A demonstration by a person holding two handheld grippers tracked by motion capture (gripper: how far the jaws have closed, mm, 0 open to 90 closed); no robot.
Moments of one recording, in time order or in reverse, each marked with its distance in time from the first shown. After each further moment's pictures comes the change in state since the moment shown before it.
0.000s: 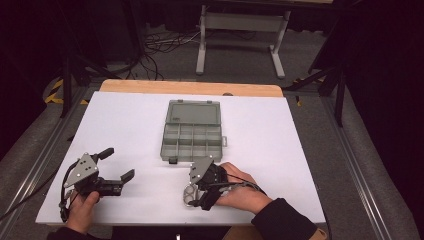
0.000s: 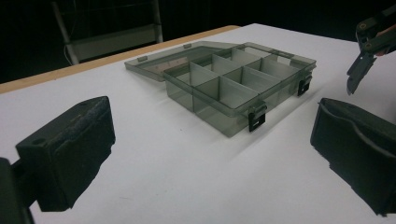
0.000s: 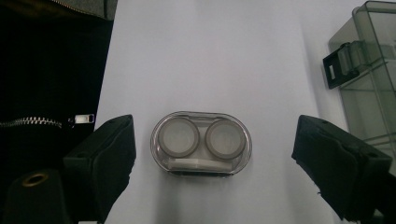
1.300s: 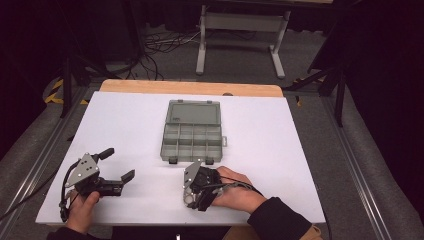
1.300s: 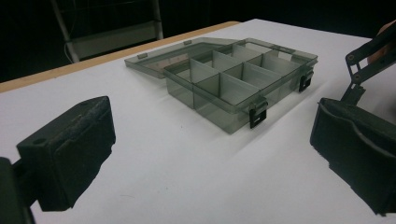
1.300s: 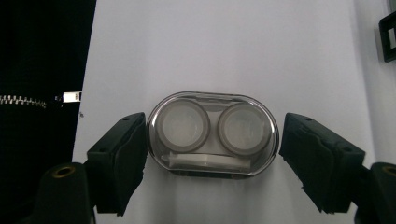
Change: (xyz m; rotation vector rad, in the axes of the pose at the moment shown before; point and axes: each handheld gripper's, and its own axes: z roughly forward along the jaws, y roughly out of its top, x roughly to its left) left arm 0.000 0.000 0.000 0.010 0.002 0.009; right arm -0.002 0.000 0.027 0.131 0.050 0.009
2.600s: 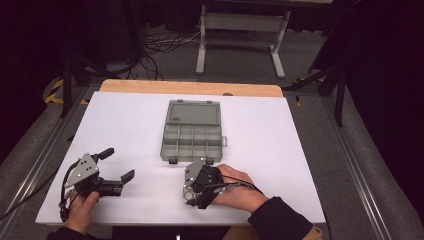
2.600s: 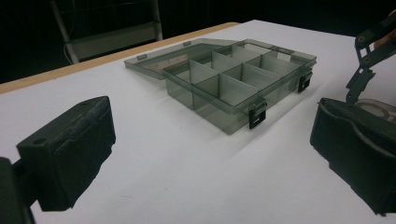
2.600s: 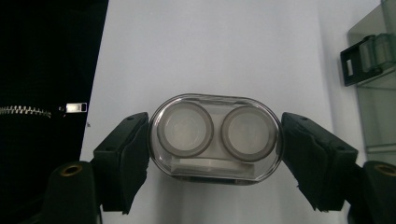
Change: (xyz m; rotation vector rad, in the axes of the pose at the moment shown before) left arm 0.000 0.000 0.000 -0.003 -0.003 -0.001; right arm 0.003 0.005 -0.018 -0.060 -0.050 -0.043
